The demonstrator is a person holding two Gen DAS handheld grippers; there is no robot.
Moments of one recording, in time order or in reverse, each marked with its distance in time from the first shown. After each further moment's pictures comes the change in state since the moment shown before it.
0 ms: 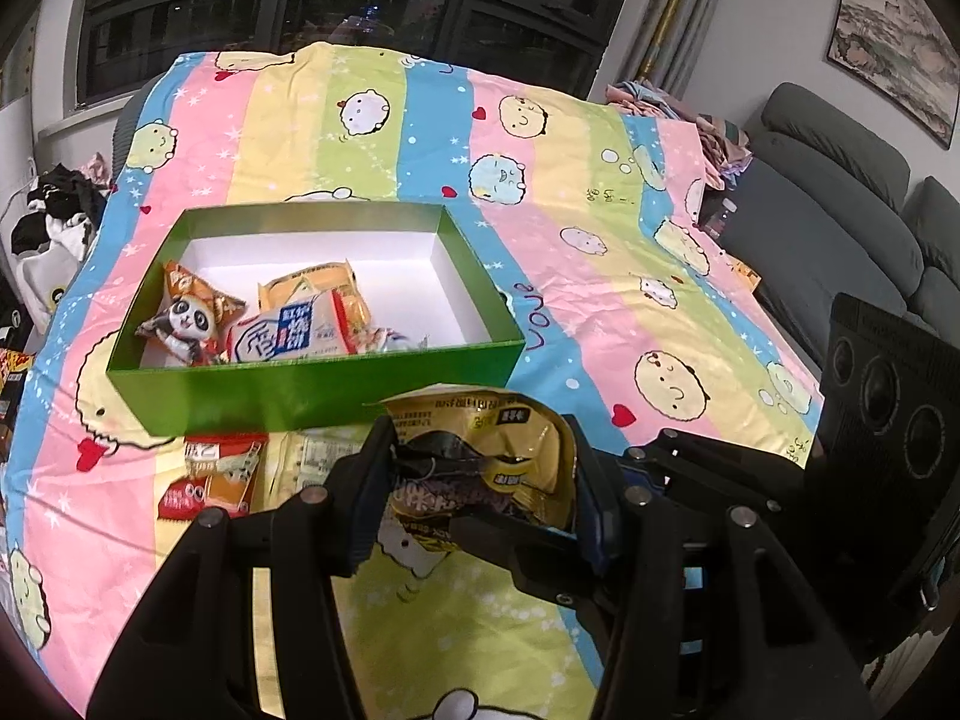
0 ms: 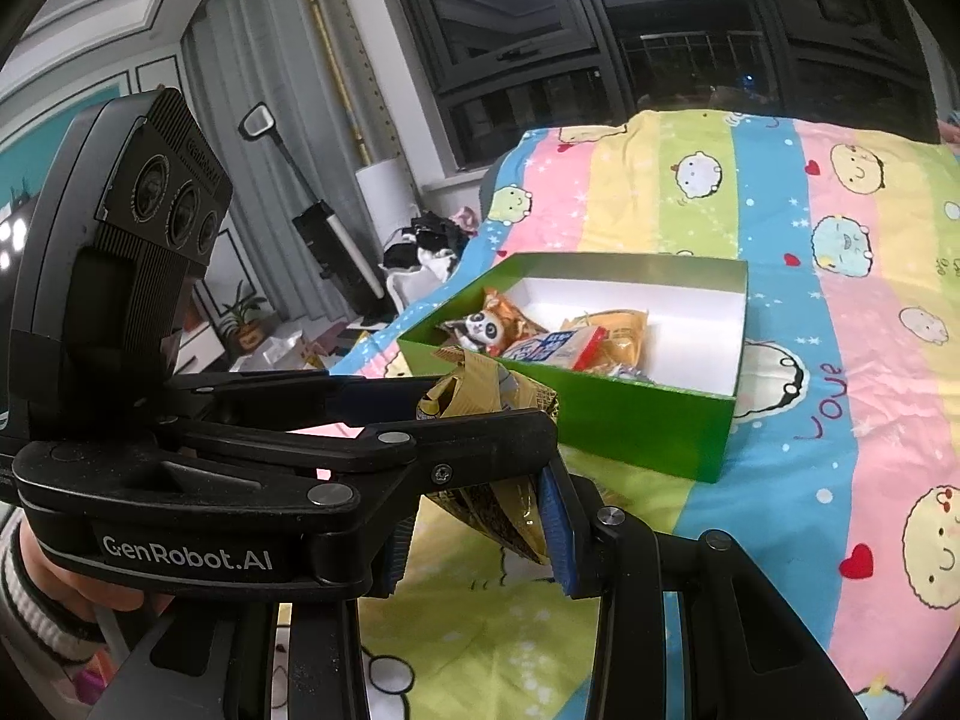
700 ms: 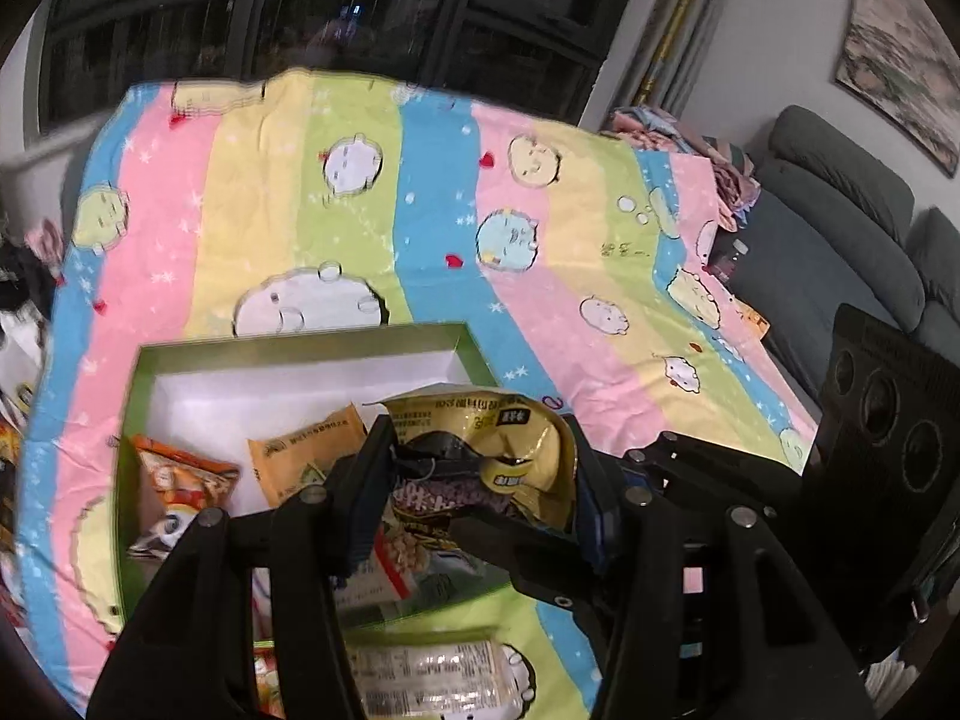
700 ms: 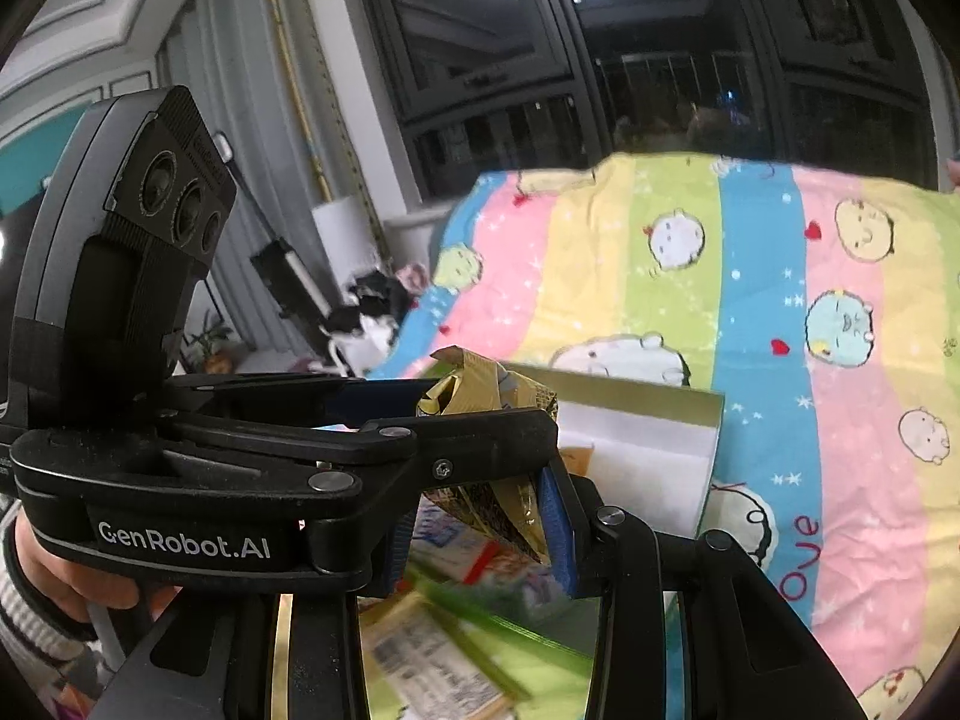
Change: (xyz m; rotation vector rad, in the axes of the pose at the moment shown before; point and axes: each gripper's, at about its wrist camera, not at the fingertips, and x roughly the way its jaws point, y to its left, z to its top) left arm 0.061 0.050 0.111 -0.007 0.013 -0.060; right arm 0.058 -0.056 0.094 -0.003 -0.020 -0.061
